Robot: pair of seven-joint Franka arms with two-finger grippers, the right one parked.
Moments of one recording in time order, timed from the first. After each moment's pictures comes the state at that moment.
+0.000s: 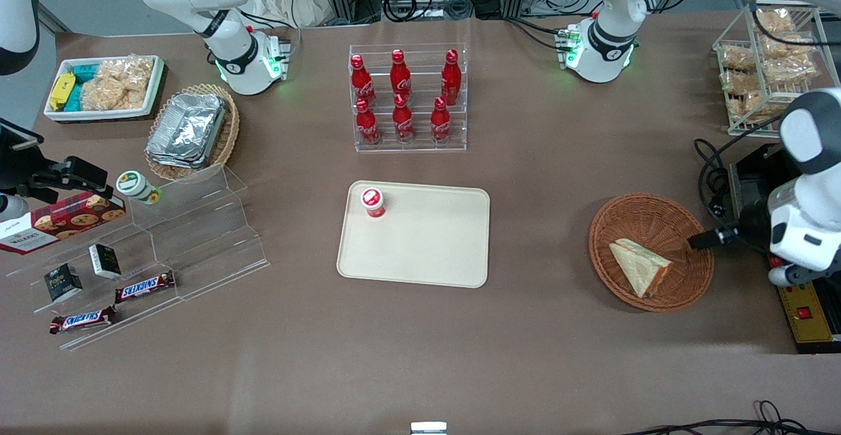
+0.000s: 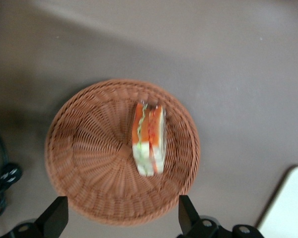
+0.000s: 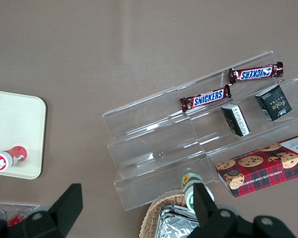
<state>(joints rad) 0.18 0.31 -0.13 -1.70 -0.06 2.05 -0.25</state>
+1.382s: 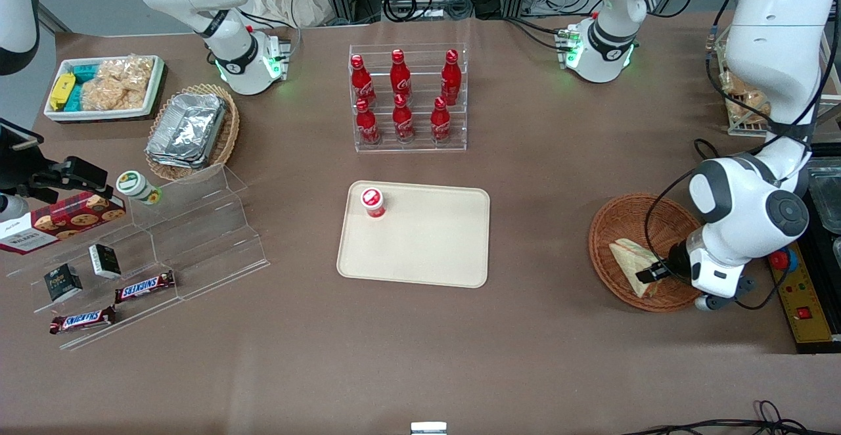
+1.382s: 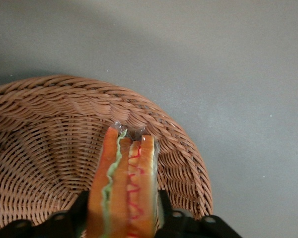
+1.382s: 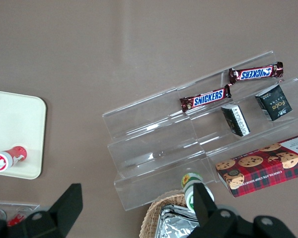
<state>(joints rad) 0.15 0.51 -0.14 -1.85 -0.10 2.46 -0.33</state>
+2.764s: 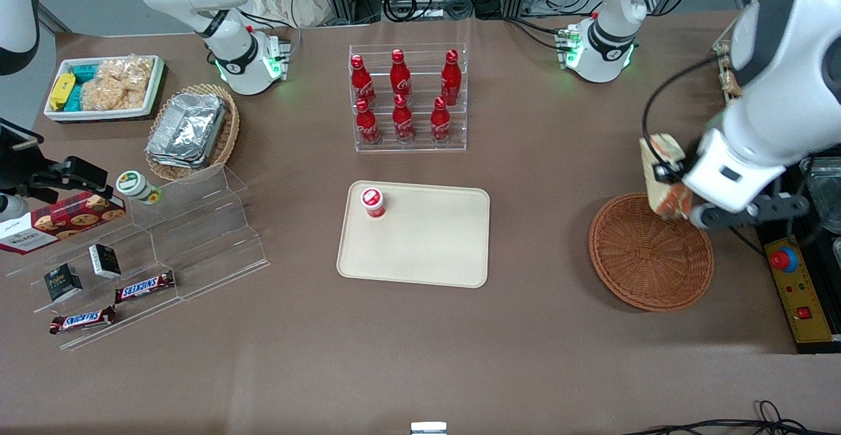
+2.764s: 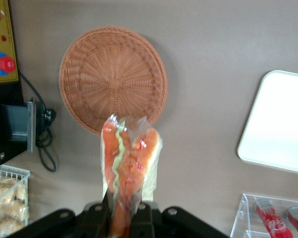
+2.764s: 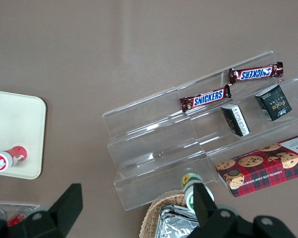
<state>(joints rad) -0.14 0.22 -0.17 -1.32 0.11 1.38 -0.38</state>
